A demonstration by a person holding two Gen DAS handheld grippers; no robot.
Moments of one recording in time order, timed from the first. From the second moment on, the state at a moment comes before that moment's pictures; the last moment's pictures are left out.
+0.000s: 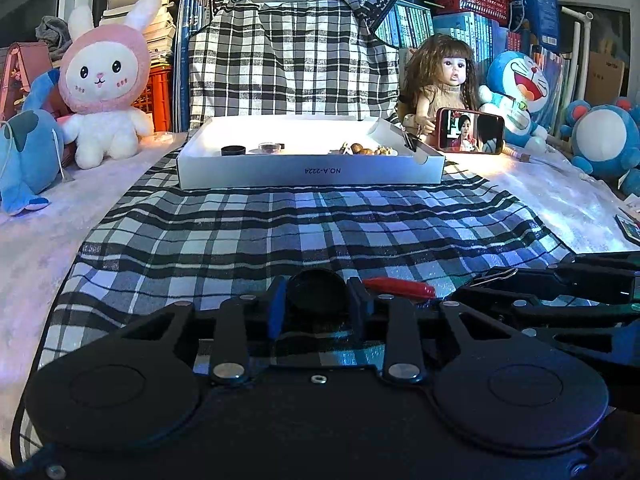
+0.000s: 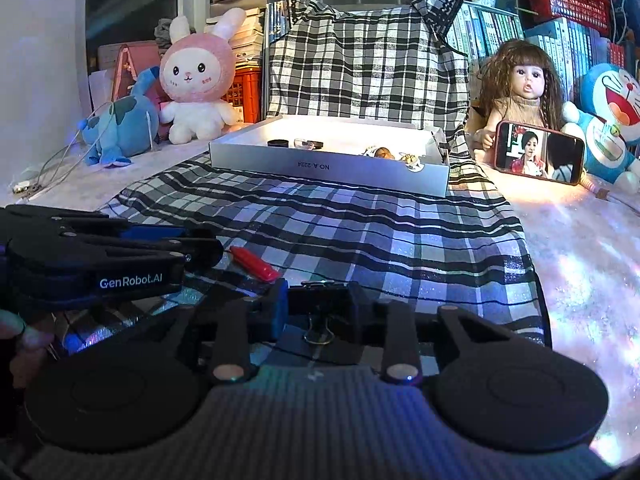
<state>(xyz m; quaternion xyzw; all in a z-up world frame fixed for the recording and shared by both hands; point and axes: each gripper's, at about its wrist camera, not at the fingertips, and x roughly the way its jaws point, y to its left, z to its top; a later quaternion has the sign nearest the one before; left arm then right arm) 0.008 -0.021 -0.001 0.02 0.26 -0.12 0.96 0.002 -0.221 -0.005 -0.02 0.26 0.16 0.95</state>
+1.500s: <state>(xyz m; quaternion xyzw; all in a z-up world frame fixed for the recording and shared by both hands) 0.254 -0.002 0.037 -0.02 0.37 -0.10 0.92 0.243 -0.228 0.035 0.08 0.40 0.12 0.91</state>
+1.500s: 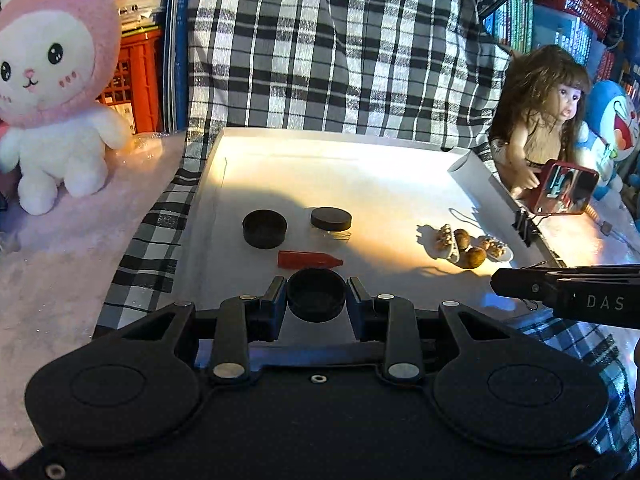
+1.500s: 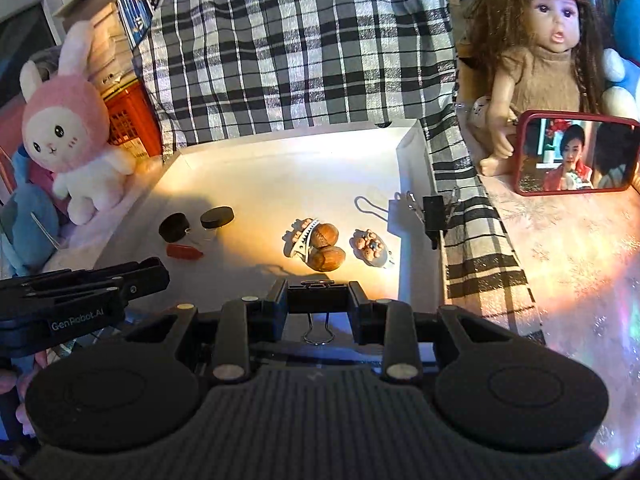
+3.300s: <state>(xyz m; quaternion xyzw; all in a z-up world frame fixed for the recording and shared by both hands) 0.254 -0.018 0.039 0.02 0.32 -0.09 0.94 0.247 -0.212 0.036 0.04 0.34 0.12 0.93</state>
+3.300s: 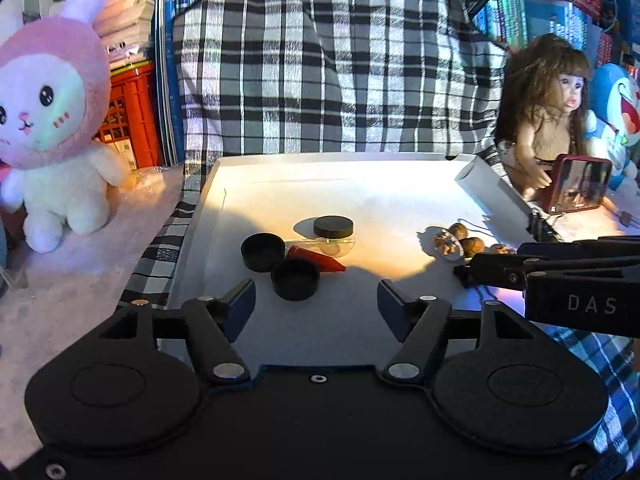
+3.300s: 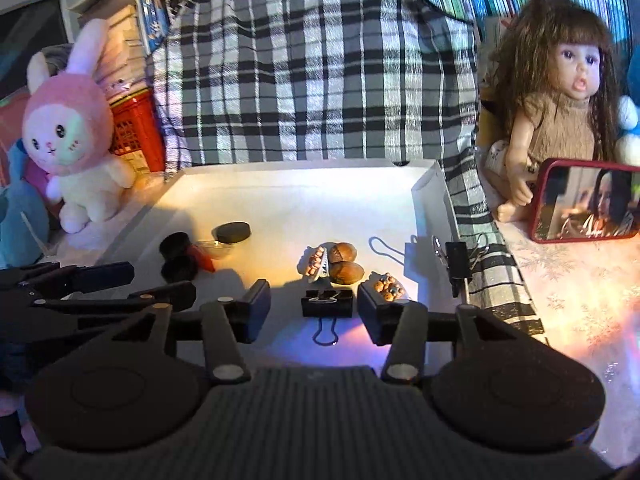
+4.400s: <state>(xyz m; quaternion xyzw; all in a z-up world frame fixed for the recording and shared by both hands) 0.022 -0.022 0.019 0.03 0.26 -0.13 0.96 0.045 -0.240 0.028 0.00 0.25 0.15 0.96</state>
